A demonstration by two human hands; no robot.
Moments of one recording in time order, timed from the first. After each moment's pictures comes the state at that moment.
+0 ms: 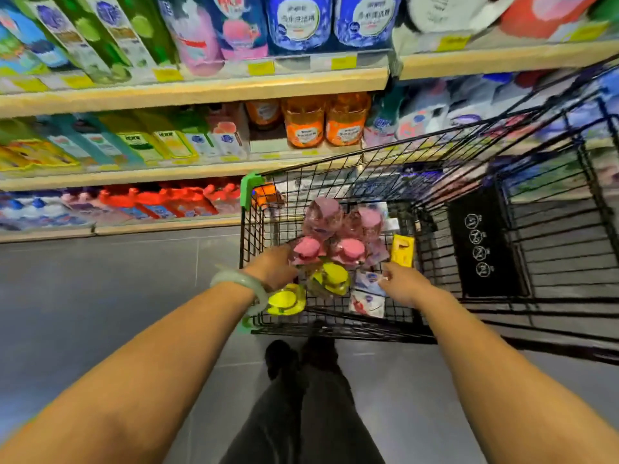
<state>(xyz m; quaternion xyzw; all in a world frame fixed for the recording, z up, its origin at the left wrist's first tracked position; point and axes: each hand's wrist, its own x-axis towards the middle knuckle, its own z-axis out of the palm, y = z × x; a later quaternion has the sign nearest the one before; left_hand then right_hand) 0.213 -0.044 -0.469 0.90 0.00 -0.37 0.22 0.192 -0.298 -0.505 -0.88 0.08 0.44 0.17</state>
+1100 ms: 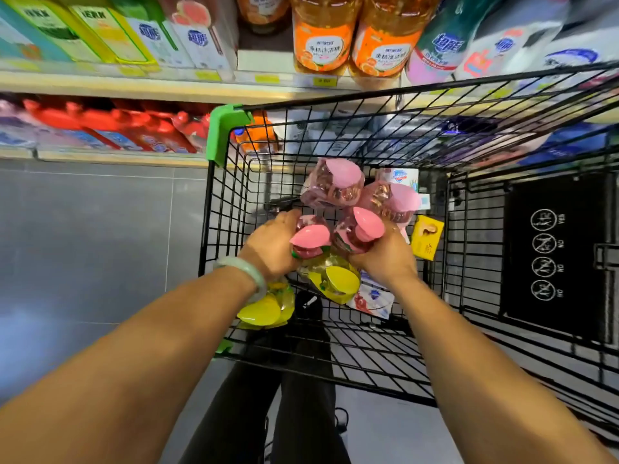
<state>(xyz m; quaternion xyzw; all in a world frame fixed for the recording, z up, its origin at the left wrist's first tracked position) 0.253 -0.045 -0.639 0.92 -0.03 -0.30 0.25 0.250 -0.258 -0.652 -0.90 0.15 0.28 0.31</state>
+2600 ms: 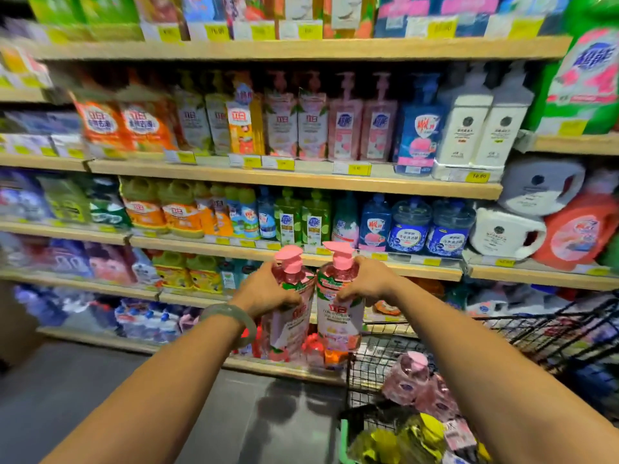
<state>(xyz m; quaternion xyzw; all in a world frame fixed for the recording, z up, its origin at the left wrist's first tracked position) 0.165 0.203 -0.255 0.90 0.13 -0.01 0.42 0.232 -0.013 -0.232 -0.91 -0.15 0.17 0.34</state>
